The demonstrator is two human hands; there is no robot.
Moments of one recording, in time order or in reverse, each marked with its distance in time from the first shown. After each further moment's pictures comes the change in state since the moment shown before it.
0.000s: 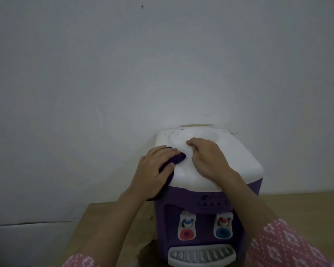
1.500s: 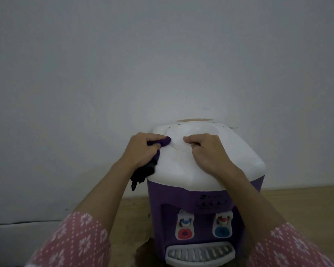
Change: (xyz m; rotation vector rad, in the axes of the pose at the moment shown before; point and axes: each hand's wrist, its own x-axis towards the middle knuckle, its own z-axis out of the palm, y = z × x) left_hand 0.053 -0.021 -0.015 -0.170 -0.058 -0.343; right_hand 0.006 0.006 -0.003 0.242 -0.002 0.074
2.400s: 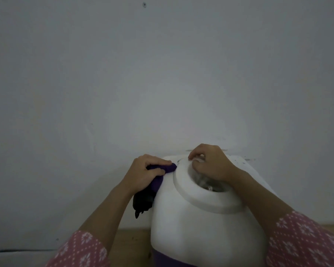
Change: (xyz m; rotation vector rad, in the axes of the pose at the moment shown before) left_hand 0.071 -0.043 -0.009 -0.213 -0.094 0.019; right_hand 0.116 0.023 0.006 -0.120 -0.230 -0.050
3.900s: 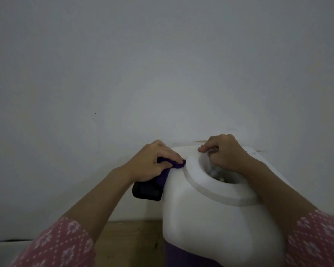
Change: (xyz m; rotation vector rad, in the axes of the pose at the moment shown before) left_hand 0.006 0.004 -0.021 0.303 -0.259 0.255; right_hand 0.012 0.017 0.008 -0.034 0.075 -0.067
